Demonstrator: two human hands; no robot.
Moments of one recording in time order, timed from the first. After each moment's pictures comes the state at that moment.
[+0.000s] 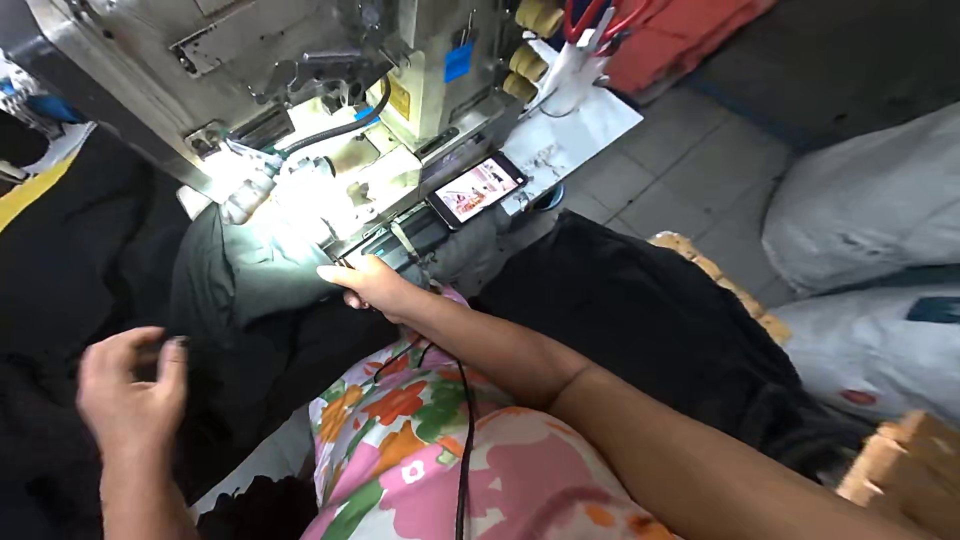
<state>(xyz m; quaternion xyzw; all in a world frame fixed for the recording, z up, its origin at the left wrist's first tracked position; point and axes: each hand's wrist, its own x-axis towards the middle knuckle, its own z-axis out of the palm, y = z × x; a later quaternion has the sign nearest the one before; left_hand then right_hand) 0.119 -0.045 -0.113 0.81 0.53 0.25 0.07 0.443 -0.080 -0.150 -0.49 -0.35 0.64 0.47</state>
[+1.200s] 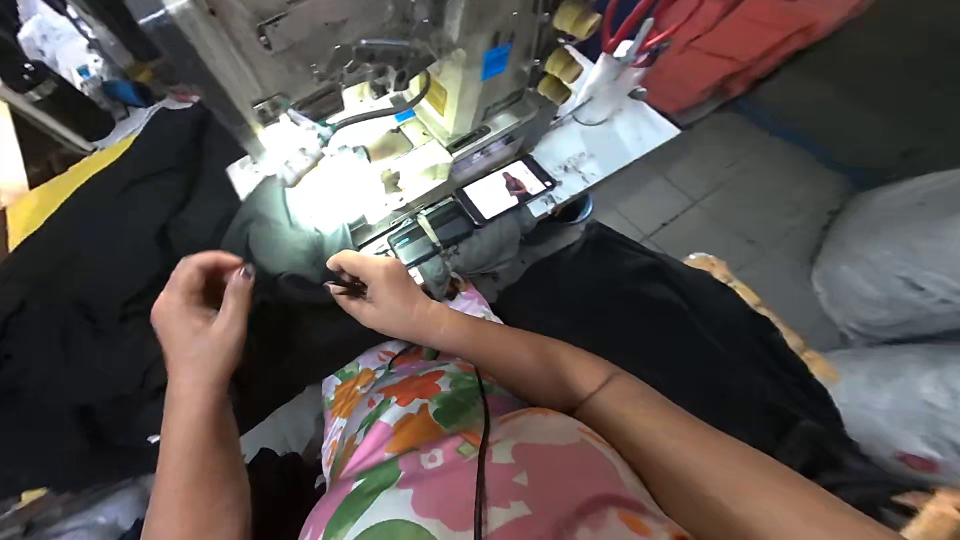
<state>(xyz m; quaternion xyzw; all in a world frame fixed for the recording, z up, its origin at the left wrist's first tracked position) 0.188 -0.066 -0.066 0.80 0.48 0.32 0.18 0.410 -0.112 -0.125 -0.50 -0.69 0.21 0.48</state>
